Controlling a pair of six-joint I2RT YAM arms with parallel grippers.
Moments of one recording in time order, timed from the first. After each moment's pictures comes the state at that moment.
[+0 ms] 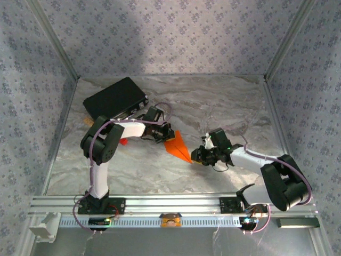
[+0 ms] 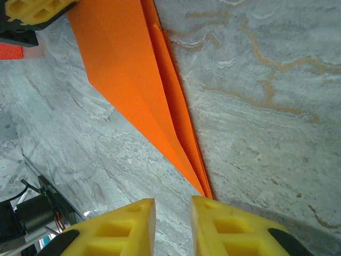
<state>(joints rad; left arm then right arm) -0.58 2.00 1.12 -0.10 0.56 -0.83 0.47 1.33 0.48 -0.14 -0.58 0.76</state>
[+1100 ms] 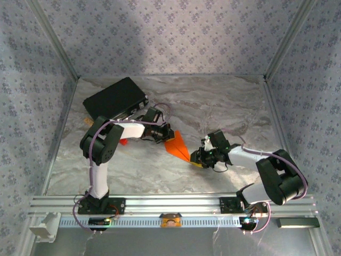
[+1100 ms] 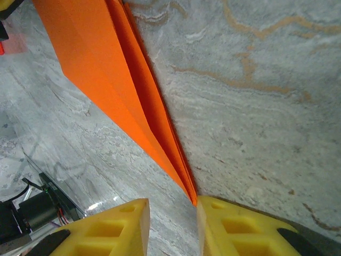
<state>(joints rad) -0.58 1.99 1.09 -0.05 0.56 -0.85 0.47 1.39 0.47 -0.13 -0.62 0.79</state>
